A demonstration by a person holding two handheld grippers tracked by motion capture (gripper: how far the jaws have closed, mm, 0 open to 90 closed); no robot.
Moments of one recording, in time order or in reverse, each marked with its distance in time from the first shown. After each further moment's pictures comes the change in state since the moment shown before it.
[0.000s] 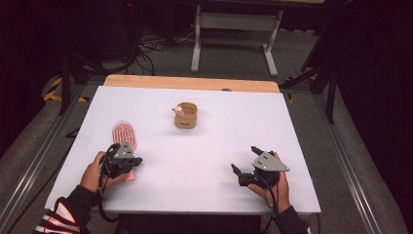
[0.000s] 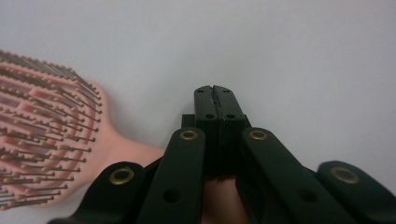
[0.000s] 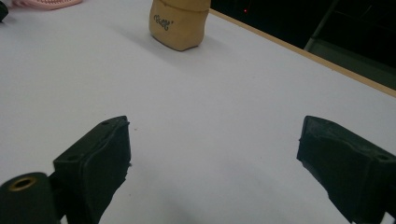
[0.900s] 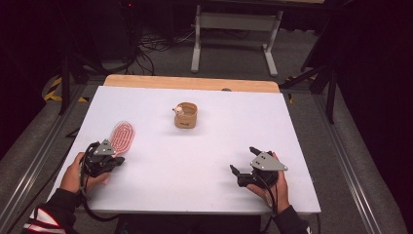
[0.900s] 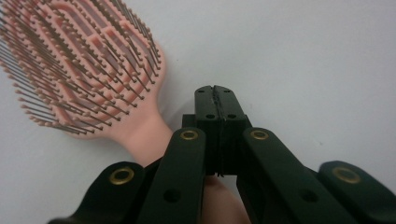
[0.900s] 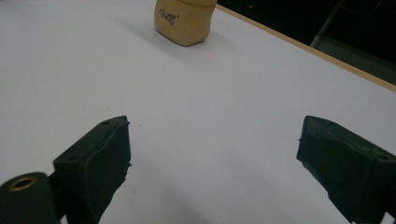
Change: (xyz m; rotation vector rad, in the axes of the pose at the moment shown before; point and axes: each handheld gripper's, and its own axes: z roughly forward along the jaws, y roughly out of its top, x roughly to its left) left arm 0.028 -0.030 -0.023 0.033 0.032 -0.089; right arm 0.002 0.000 0.003 0.017 0.016 -0.013
